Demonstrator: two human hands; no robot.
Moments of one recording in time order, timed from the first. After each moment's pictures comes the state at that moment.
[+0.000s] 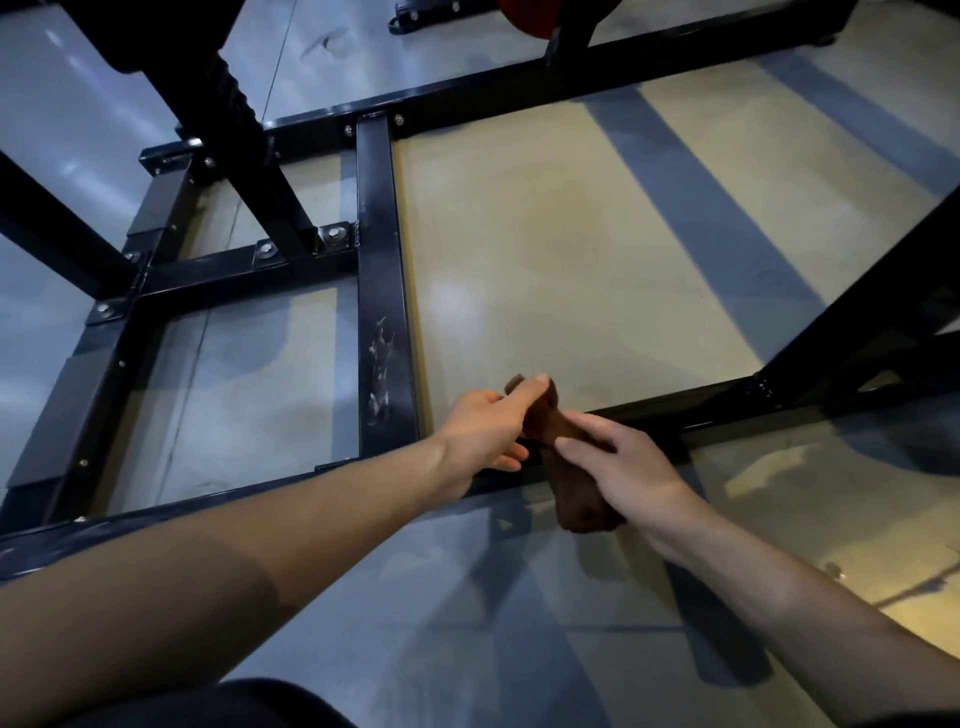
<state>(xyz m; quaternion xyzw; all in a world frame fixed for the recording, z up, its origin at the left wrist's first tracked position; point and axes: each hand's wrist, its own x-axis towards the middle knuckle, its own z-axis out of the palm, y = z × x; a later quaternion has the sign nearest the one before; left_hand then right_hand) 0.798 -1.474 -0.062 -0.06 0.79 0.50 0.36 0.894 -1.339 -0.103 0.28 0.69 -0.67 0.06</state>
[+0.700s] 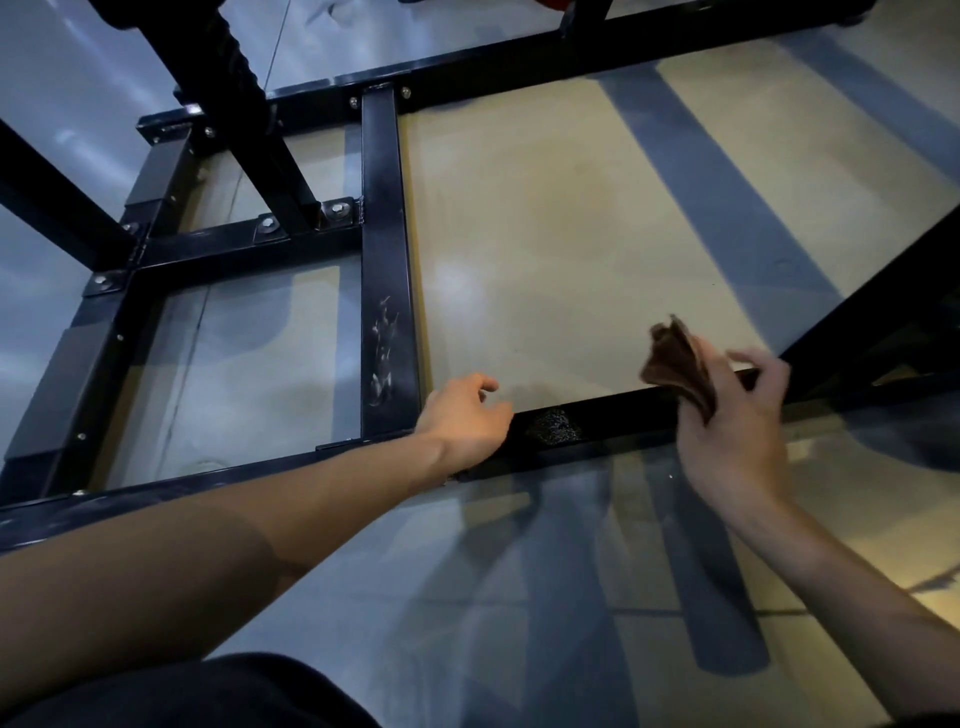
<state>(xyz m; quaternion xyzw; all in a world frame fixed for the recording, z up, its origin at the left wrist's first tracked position) 0.783 -1.503 -0.086 0.08 0.92 0.29 0.26 0.908 -1.273 -0.117 0.28 0.89 -0.31 -0.20</state>
